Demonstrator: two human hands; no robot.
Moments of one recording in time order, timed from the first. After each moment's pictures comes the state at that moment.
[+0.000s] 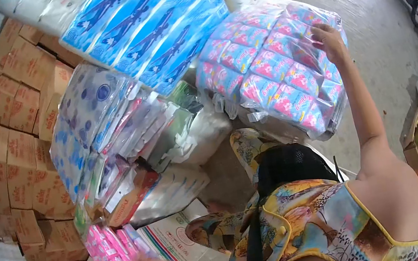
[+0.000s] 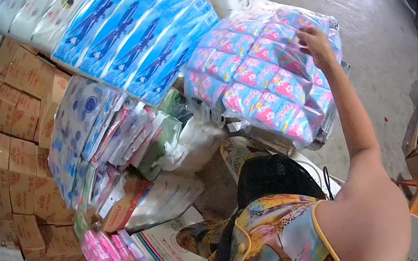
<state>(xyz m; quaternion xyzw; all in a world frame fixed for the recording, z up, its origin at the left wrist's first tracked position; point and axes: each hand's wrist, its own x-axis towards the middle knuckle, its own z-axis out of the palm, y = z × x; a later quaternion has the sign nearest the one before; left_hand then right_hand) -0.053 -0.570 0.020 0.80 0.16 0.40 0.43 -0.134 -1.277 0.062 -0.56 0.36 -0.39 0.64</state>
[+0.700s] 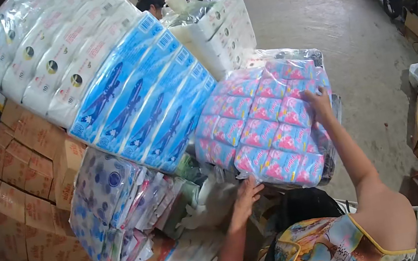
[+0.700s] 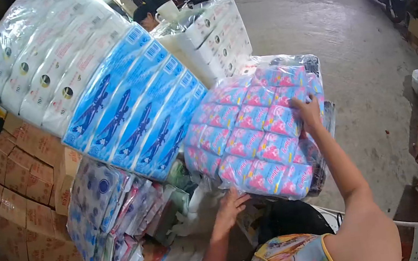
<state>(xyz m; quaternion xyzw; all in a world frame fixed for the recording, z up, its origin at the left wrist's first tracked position) -0.008 -0.982 -0.028 0.62 -0.16 -0.53 0.55 -0.158 -1.304 -0.015 -0.41 0.43 -0.49 0.64</state>
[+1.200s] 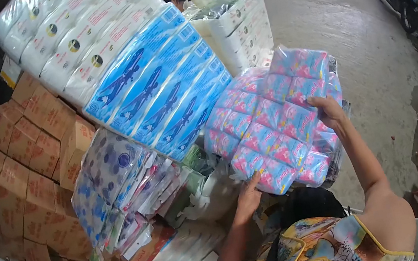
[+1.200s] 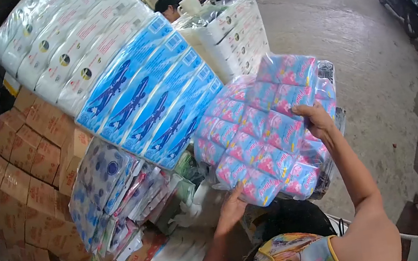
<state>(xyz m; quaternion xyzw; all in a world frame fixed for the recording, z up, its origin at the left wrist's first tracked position) -0.019 -0.983 -0.024 0.42 -0.09 -0.54 0.73 -0.169 -1.258 0.066 -0.39 0.22 -0.35 0.82</state>
